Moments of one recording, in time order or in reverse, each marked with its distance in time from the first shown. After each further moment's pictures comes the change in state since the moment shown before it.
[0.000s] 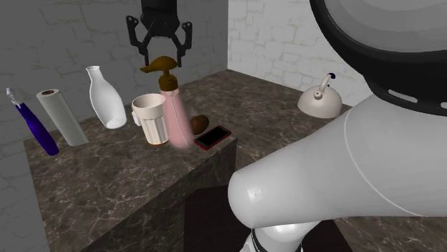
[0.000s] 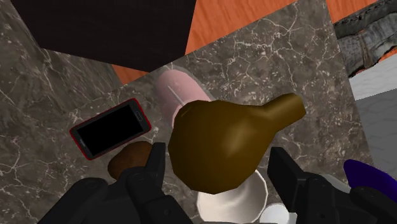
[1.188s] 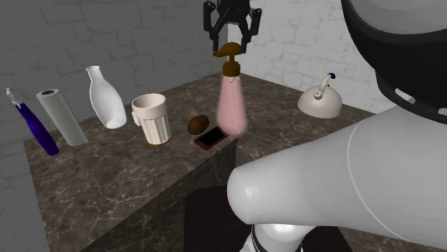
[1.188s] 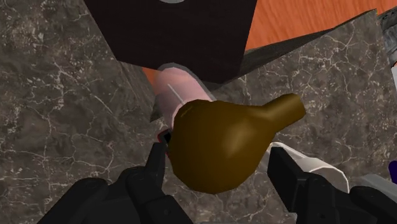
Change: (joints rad) arm -0.078 -0.096 -0.272 -0.019 -0.163 -0.138 -0.310
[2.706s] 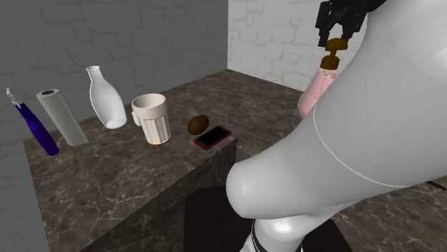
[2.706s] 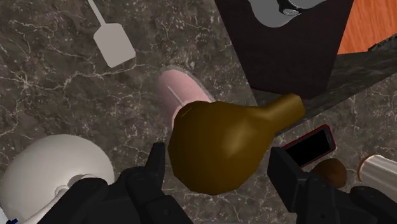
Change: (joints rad) arm -0.109 0.226 -0.488 0.239 -0.274 -0.018 -0.604
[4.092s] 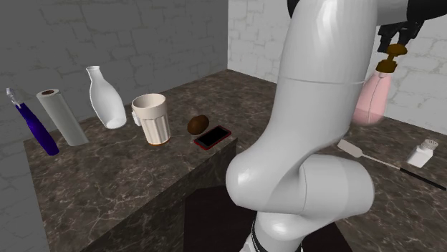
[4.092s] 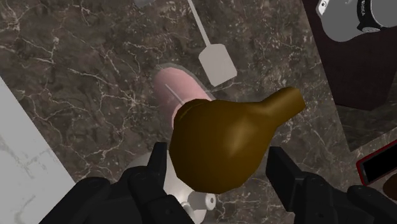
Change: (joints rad) arm -0.210 0.597 -0.348 0.490 0.232 0.013 -0.559
